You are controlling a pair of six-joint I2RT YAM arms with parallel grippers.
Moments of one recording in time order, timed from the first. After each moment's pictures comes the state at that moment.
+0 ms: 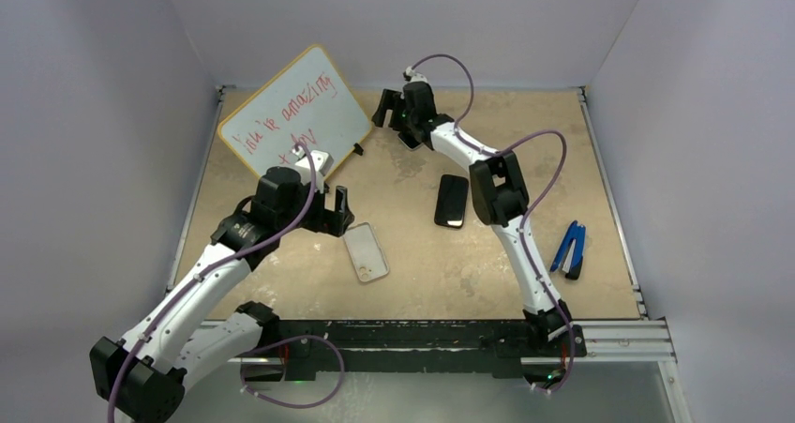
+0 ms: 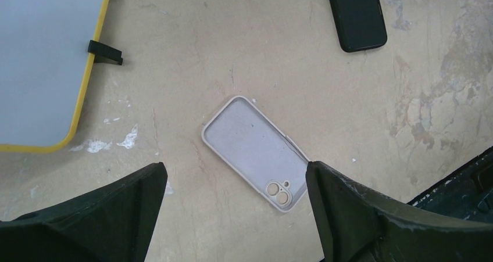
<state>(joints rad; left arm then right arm) -0.48 0.91 0.80 -0.51 0.10 -0.21 0.47 2.60 2.20 -0.10 -0.07 0.54</state>
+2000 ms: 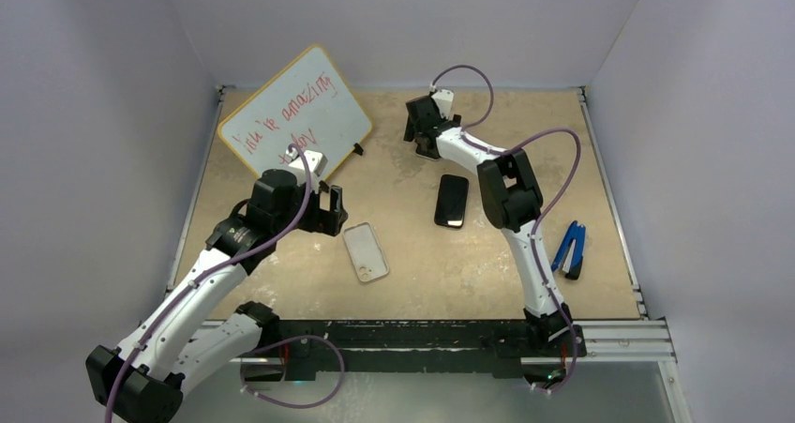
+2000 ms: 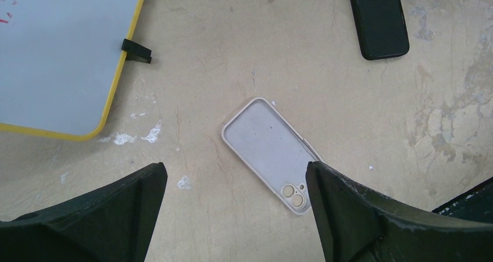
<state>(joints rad) -0.48 0.87 0.80 -0.54 0.01 -0.21 0.49 2.41 1.91 -0.29 0.51 0.56</state>
